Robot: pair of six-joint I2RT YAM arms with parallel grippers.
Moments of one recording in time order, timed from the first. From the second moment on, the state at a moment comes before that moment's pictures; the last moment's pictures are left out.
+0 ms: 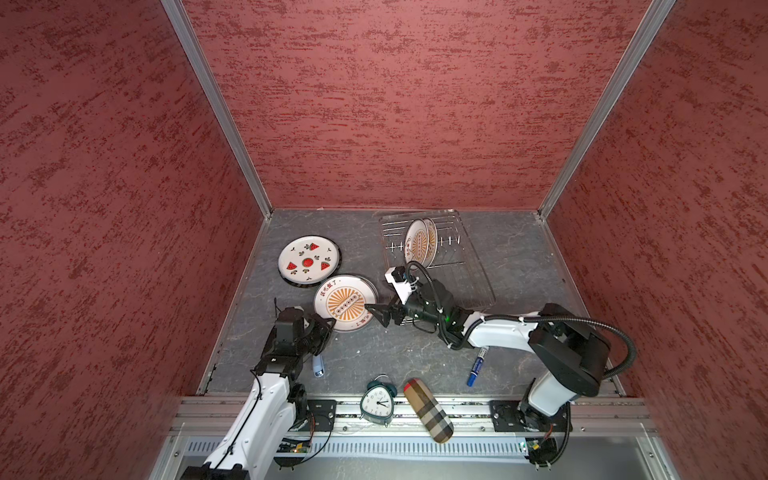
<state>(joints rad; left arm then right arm) -0.05 0.69 0.16 -0.16 0.36 -1.18 0.91 1.66 0.77 0.73 -0.22 0.22</state>
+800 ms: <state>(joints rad) -0.06 0.78 0.19 -0.09 0.35 -1.21 0.91 1.66 0.77 0.70 -0.20 0.19</state>
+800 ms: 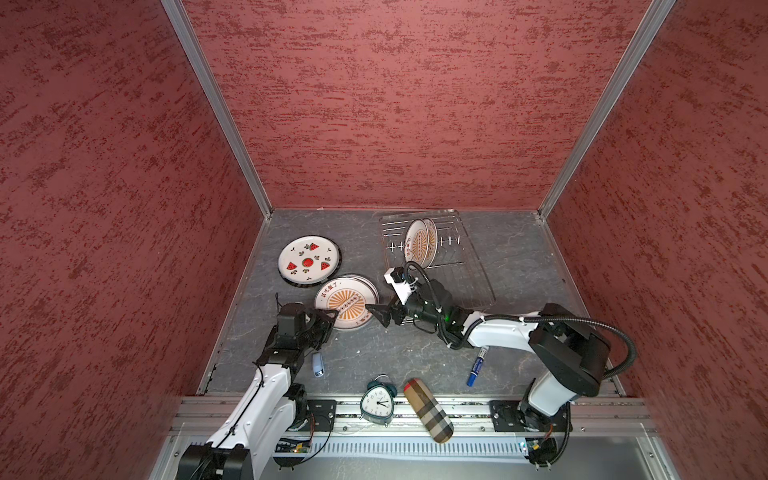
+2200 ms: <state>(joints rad) -0.21 0.80 0.29 -0.21 0.04 -1.15 0.91 1.66 0.77 0.70 -0.18 0.19</state>
